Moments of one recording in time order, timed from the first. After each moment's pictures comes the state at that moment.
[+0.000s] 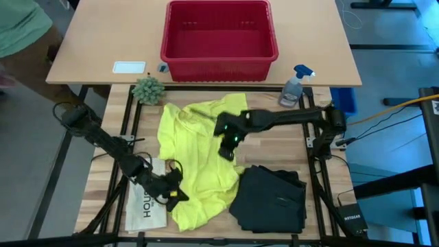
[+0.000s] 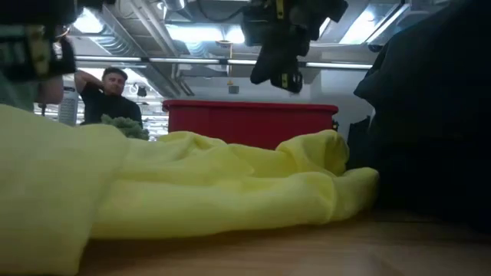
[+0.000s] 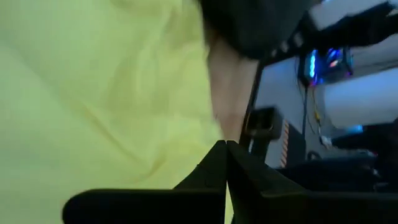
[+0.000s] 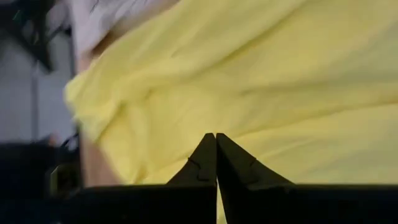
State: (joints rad) left arm -0.67 1.37 0.72 0.05 -0.27 -1.19; right arm -0.07 1.79 1.43 -0.60 -0.38 0.37
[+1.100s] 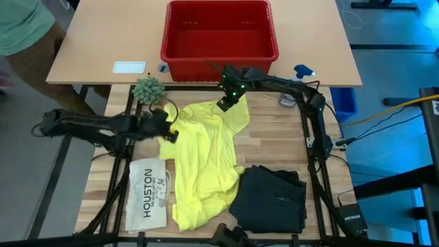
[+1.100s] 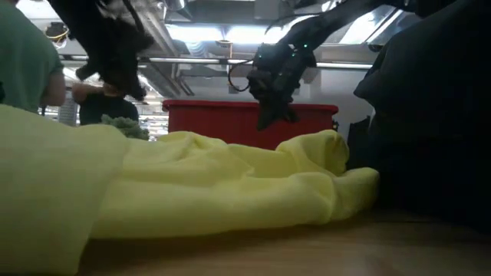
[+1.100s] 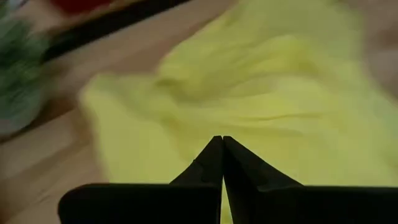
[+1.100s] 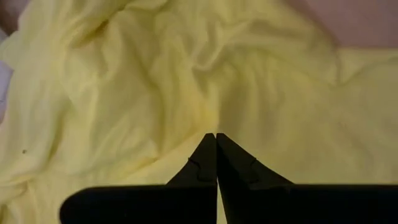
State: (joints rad) left arm 0.03 1.01 0.72 -0.73 -0.61 -0.83; right arm -0.54 2.08 1.78 -0.87 -0.40 0.20
